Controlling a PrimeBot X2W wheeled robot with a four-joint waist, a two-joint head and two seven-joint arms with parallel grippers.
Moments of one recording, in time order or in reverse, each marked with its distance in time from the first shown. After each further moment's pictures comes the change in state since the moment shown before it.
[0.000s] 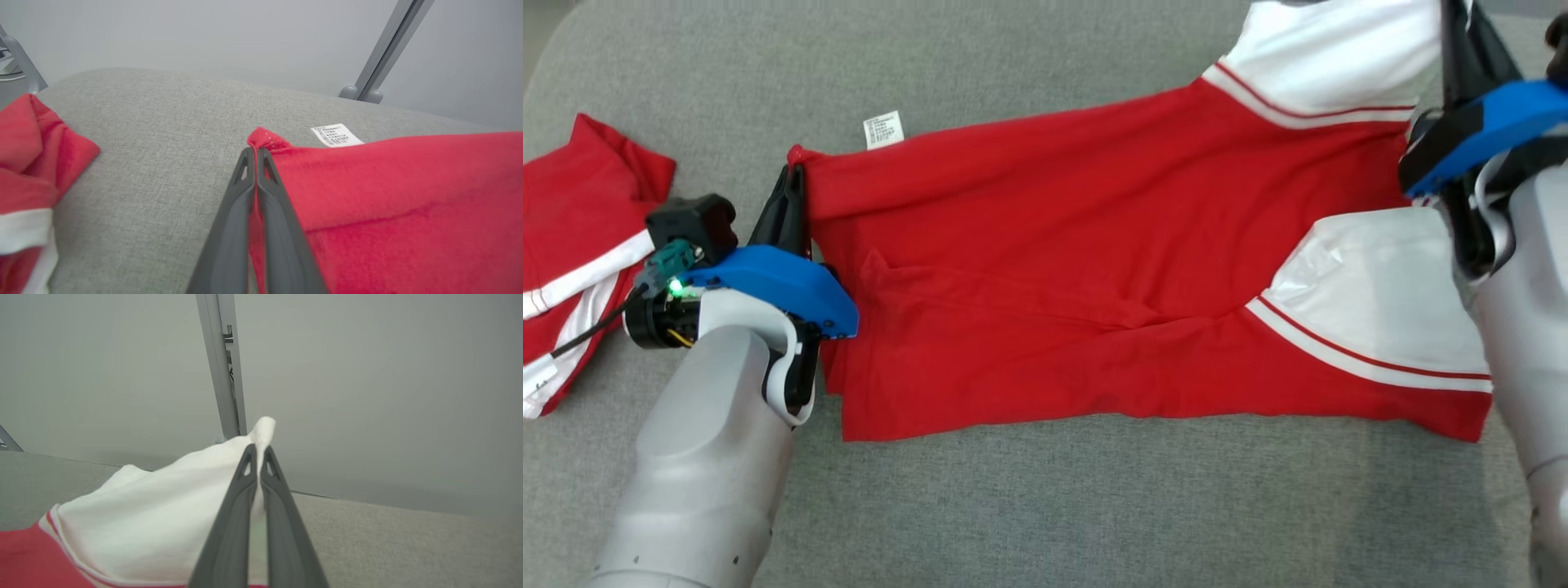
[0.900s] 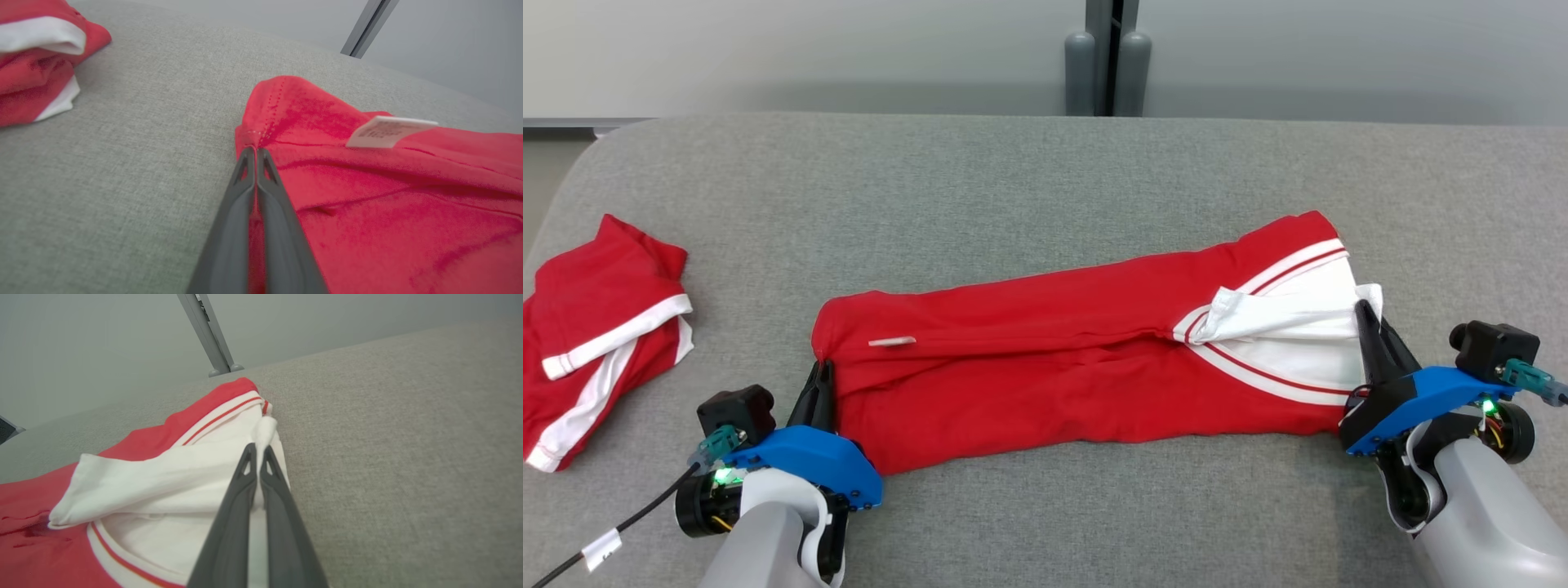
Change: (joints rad) left arm 0.344 -0.071 0.162 -0.037 0.109 -0.013 0.000; right arm 0.527 0.053 0.058 -0.134 0.299 -0.001 0.000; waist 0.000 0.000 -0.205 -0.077
